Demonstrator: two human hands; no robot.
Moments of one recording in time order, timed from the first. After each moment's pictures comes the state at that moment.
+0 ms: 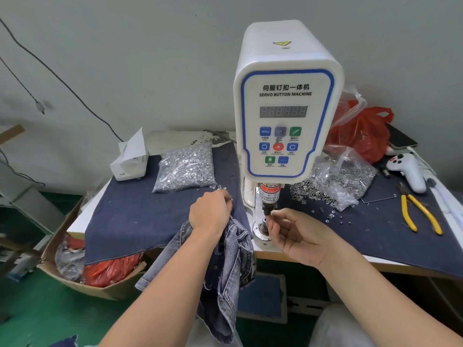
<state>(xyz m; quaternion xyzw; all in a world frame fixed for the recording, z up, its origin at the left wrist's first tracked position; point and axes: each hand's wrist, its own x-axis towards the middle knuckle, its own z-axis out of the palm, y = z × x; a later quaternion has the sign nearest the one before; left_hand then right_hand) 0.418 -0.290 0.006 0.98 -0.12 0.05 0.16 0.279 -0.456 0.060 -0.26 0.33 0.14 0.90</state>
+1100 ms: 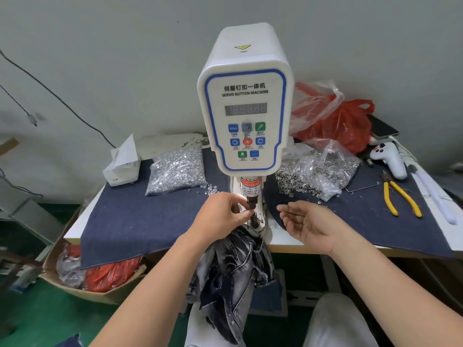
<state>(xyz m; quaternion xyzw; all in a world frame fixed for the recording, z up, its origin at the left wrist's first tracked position) 0.358 -0.298 0.064 0.89 -0.31 -0.08 0.32 0.259 -0.514 0.038 -0.39 0.31 0.07 0.86</state>
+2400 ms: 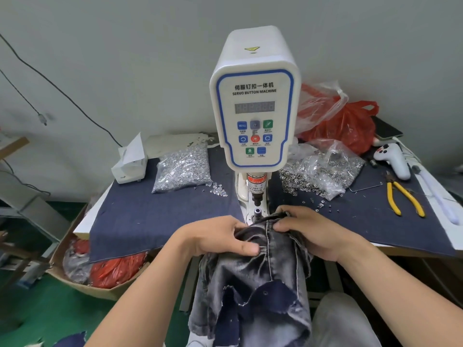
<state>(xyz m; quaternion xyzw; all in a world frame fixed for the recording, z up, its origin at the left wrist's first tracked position) 0.343 -0.262 0.073 0.77 -0.30 -0.44 0.35 0.239 -0.495 0.051 -0.62 0.04 0.17 0.77</state>
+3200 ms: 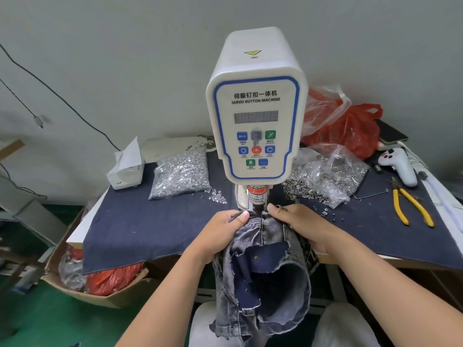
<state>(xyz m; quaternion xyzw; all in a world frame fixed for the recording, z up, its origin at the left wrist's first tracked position) 0.365 -0.285 0.019 0.78 -0.19 -0.27 0.54 0.291 -0.507 0.029 -0.77 0.13 0.11 0.61</state>
